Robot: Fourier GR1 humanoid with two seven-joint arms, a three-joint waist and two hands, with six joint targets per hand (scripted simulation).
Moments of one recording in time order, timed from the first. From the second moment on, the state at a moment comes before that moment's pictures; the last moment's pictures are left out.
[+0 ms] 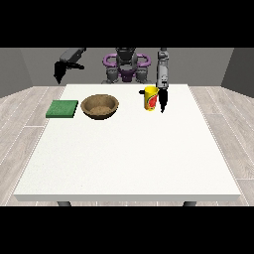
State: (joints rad) left arm -0.42 0.06 0.22 -0.76 0.04 0.08 -0.80; right arm -0.15 -0.25 -0.24 -1.45 -0.20 0.31 -0.25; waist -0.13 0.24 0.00
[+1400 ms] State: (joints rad) left arm -0.57 0.31 0.05 -0.68 -0.36 0.43 -0.50; right arm -0.16 -0.32 -0.30 -1.28 -0.23 0.36 -0.20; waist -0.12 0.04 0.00
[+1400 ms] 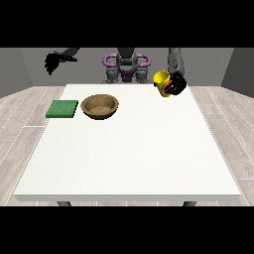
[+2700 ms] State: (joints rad) left arm -0.93 0.17 -0.47 -0.63 -1.19 0.41 0.30; right arm -0.20 -0.38 -0.34 -1.05 -0.23 0.45 -0.28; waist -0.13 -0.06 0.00
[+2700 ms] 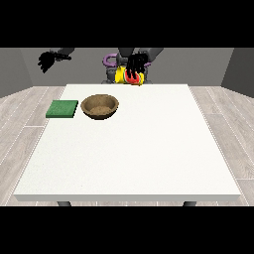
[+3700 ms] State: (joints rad) left arm -1.03 0.07 -0.79 -0.57 -1.65 0.08 0.32; right arm -0.23 -0.37 -0.33 -1.01 -0.23 0.43 -0.24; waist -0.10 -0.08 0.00
